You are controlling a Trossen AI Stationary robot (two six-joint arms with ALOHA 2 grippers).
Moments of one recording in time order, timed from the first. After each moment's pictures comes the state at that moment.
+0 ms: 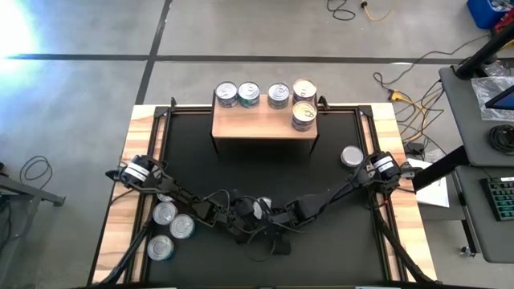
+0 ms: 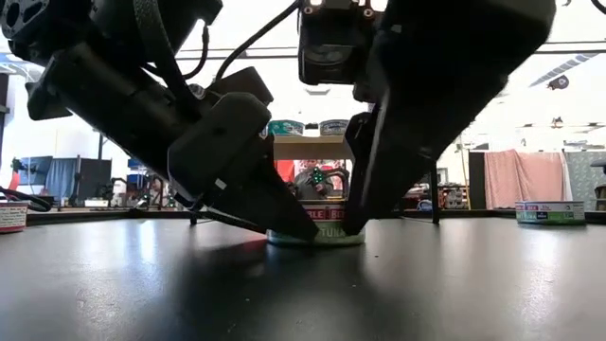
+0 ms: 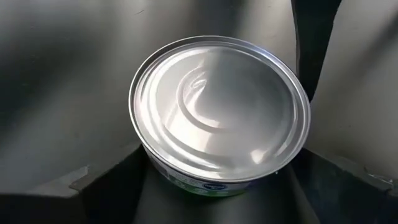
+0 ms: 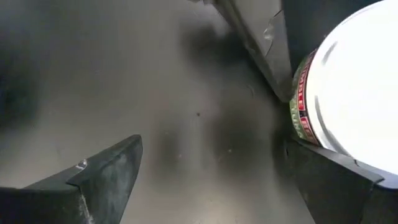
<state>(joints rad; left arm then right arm) -0.45 1.97 0.87 0.37 -0.56 -0.60 0.38 2.02 1.35 -0.42 -0.02 0.41</state>
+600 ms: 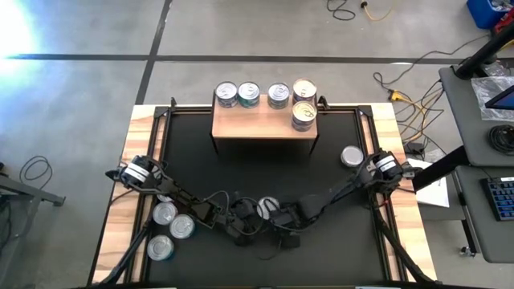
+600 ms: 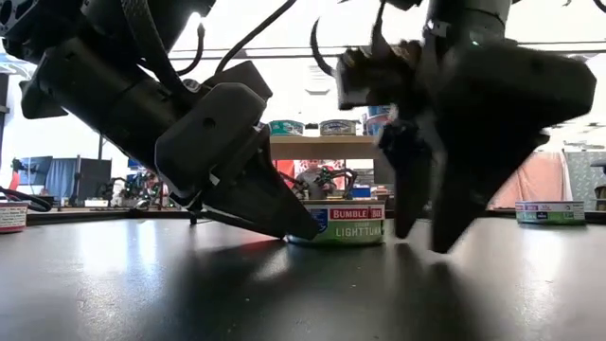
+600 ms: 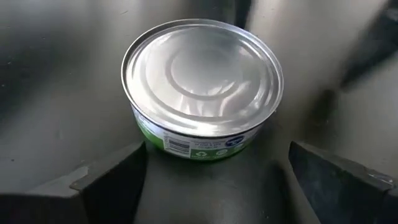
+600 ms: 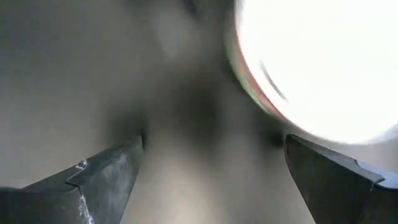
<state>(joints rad) -0.46 1.98 0.87 0.39 -0.55 -0.59 0.39 2.00 1.33 -0.63 0.08 0.39</state>
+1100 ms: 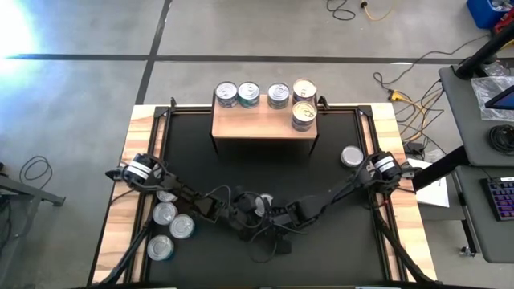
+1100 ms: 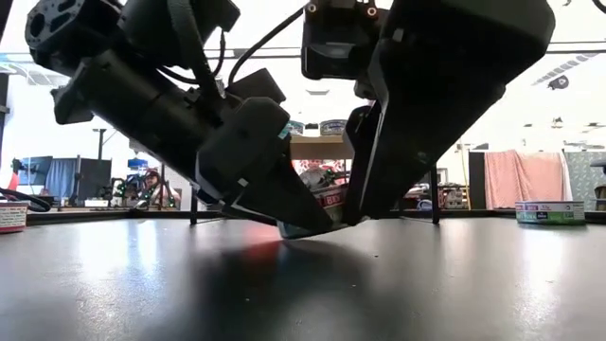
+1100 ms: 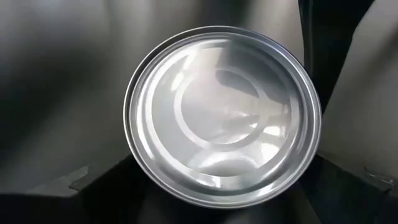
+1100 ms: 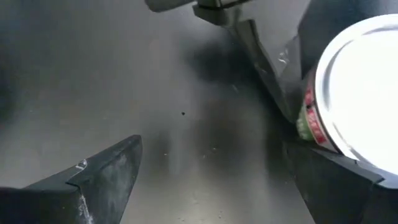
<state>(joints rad) -0.40 1.98 0.87 0.43 -0.56 -0.52 0.38 2.01 1.35 -0.44 0.05 0.38</state>
